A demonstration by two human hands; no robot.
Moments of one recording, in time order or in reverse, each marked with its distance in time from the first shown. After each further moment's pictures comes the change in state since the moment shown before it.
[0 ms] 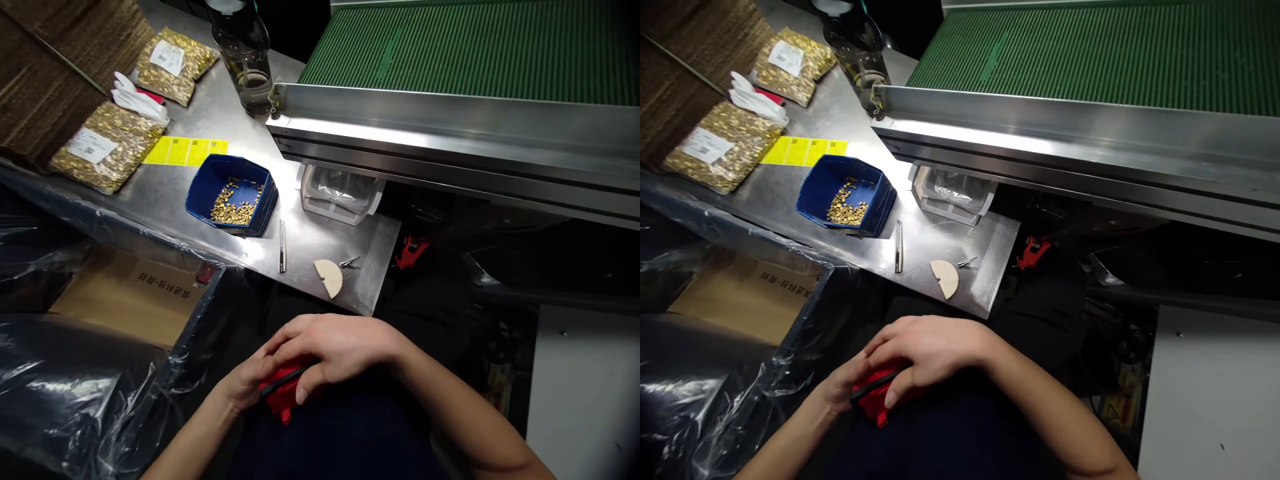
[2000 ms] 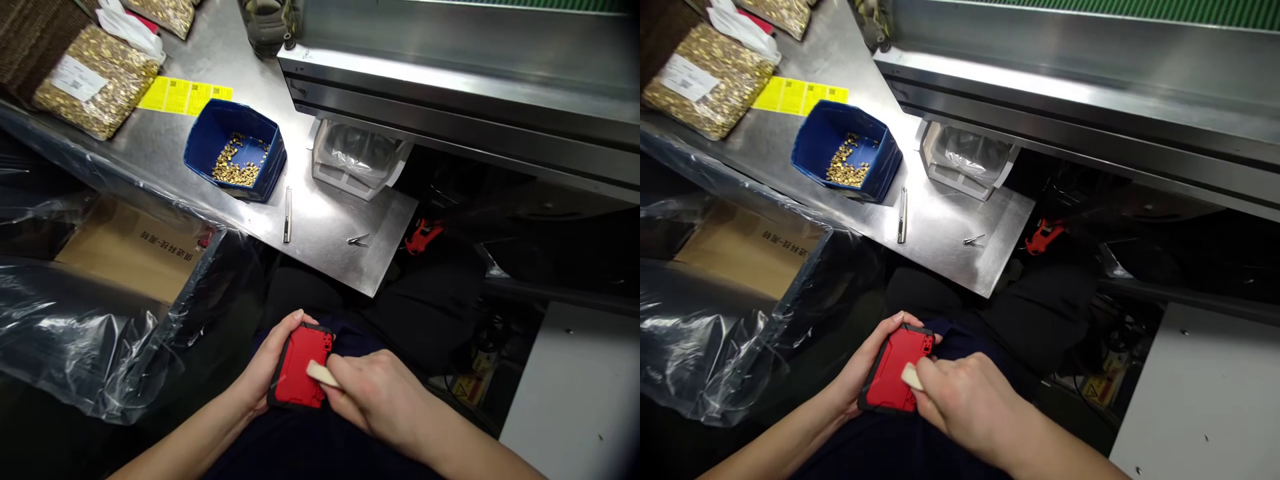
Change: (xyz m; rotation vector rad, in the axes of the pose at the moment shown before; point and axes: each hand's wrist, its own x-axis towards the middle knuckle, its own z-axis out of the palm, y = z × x) left_hand 0.011 -0.037 0.056 0.065 0.627 -0.094; right_hand -0.117 -0.027 -0.014 -0.190 -0.395 -0.189
